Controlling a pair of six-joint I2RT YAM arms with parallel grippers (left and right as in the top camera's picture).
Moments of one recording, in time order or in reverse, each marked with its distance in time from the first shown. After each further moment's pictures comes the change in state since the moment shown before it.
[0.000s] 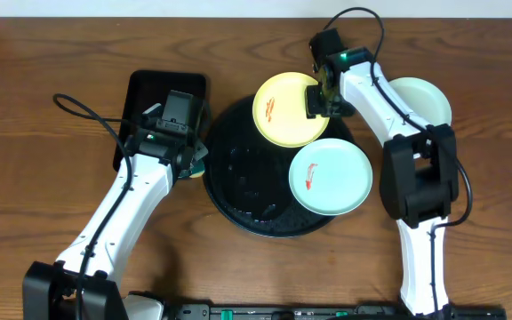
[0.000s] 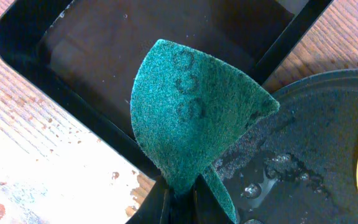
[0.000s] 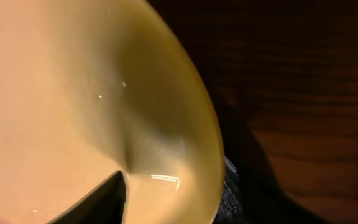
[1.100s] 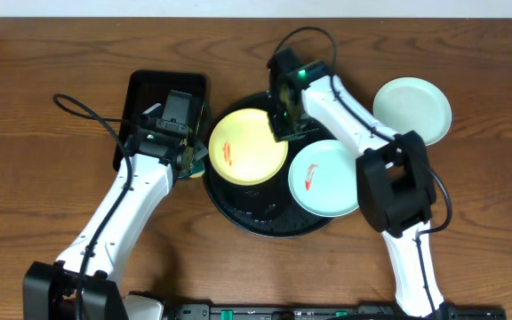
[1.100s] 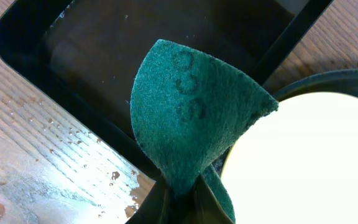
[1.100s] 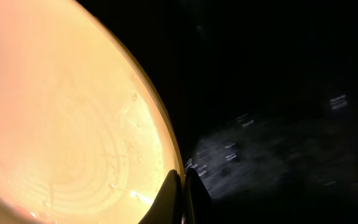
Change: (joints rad) left arm 0.000 0.000 0.000 0.000 0.000 0.000; right arm 0.181 0.001 0.001 -0.090 -0.162 -0.063
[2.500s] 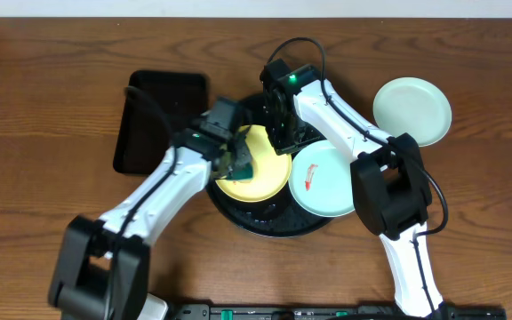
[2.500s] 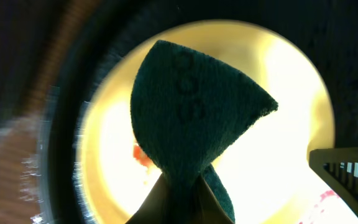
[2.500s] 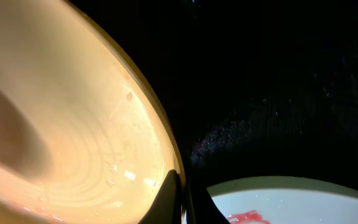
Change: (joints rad) left arm -0.181 0.171 0.000 0.182 0.238 0.005; right arm 0.028 0.000 0.000 -0.124 0.040 -0.044
